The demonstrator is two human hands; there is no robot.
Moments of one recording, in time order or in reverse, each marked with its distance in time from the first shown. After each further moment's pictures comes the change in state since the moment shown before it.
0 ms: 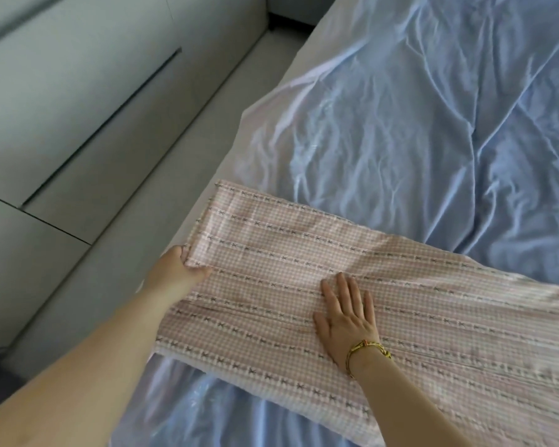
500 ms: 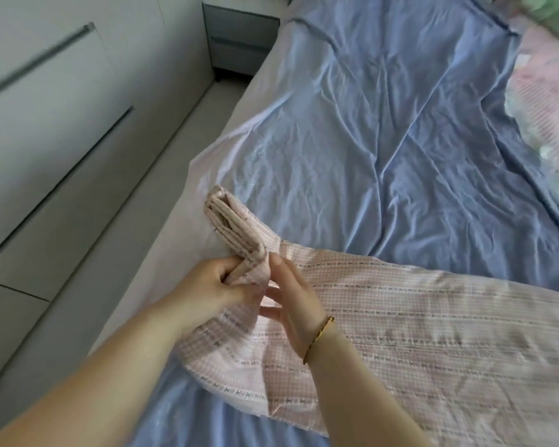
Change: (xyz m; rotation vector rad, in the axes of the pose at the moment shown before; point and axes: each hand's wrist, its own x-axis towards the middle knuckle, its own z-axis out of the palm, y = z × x) left_hand -0.130 0.119 -0.005 -0.294 -0.450 0.539; right_hand -0.081 -0.030 -0.121 1.703 0.044 -0.091
